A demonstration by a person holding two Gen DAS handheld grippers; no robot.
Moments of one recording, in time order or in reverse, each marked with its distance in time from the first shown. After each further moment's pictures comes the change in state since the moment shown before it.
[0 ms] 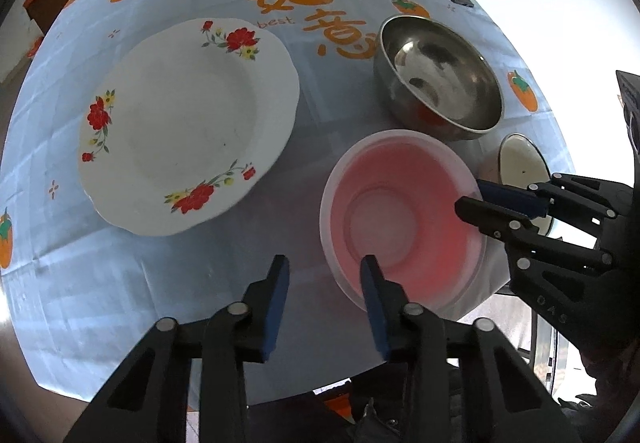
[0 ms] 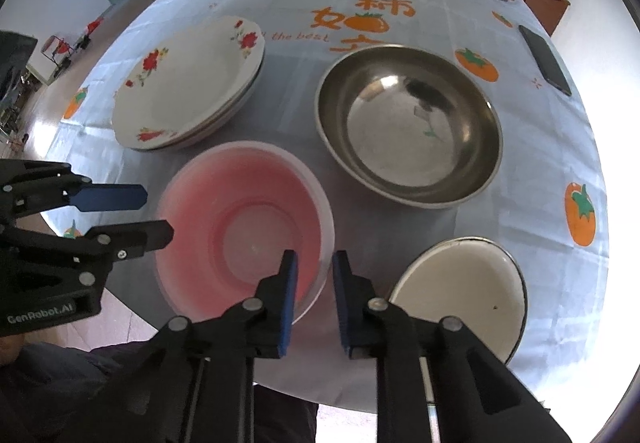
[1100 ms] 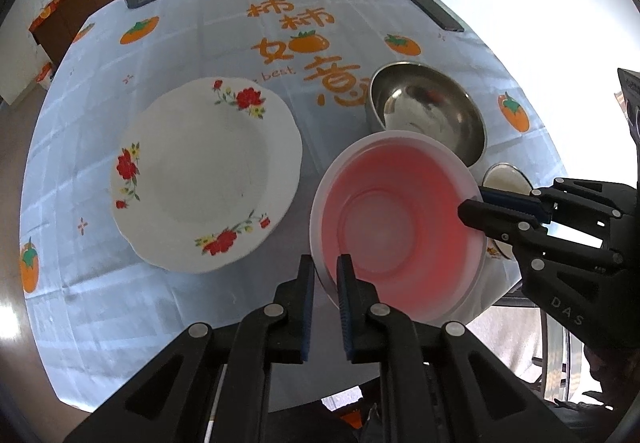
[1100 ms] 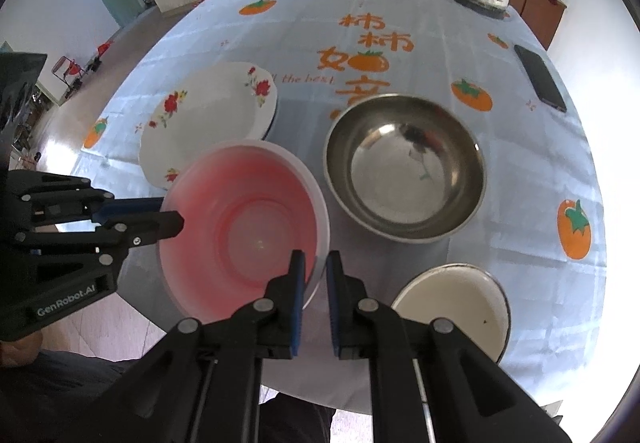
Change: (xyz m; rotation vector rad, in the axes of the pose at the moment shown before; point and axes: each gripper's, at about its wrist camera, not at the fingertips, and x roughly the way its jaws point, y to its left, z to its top) left arm -0.036 -0.004 0.016 0.042 -0.095 0.037; right arm -0.035 0.000 0.014 0.028 -0.093 0.051
